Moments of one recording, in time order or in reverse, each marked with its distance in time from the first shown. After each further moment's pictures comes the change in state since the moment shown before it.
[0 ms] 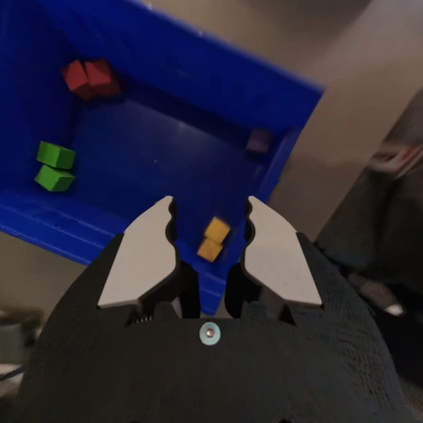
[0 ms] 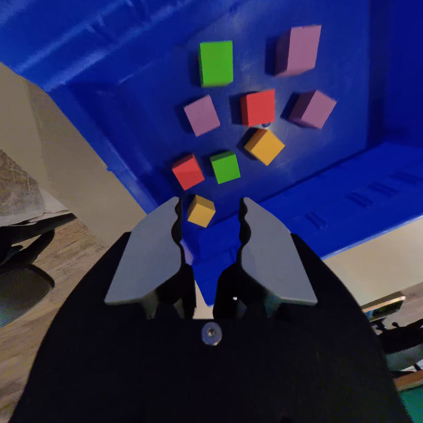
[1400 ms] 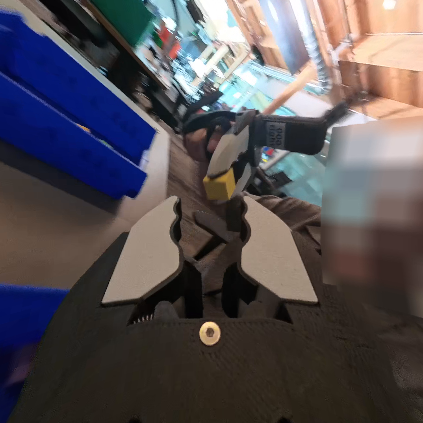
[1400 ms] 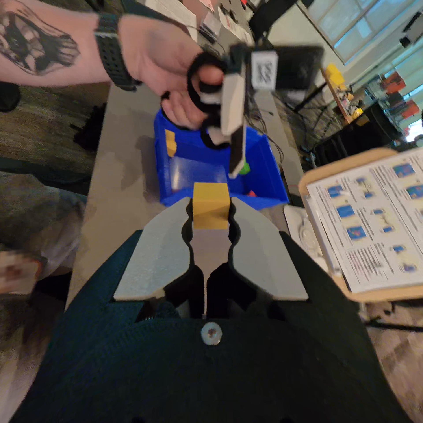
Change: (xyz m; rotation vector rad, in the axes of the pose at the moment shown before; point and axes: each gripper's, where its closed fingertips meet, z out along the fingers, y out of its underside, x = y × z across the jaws) left arm 0.105 -0.153 -0.077 0.770 1.037 -0.325; right arm -0.155 -0.218 -0.149 1.060 0.186 -0.539
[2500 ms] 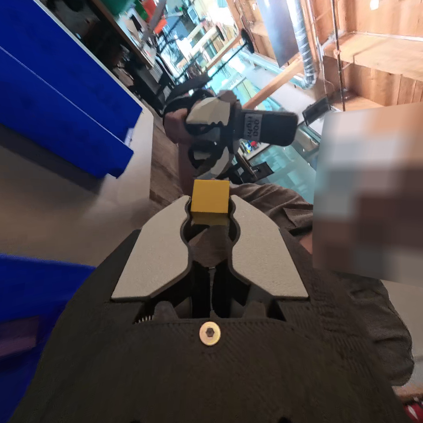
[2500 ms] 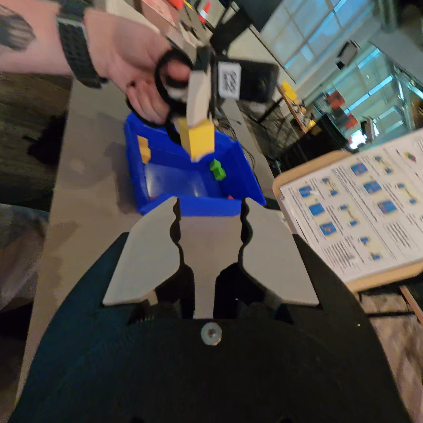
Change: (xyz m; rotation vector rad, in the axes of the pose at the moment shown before) left arm 0.009 0.021 -0.009 -0.082 0.101 -0.087; right arm 0.008 0.004 0.006 0.061 0.154 -0.019
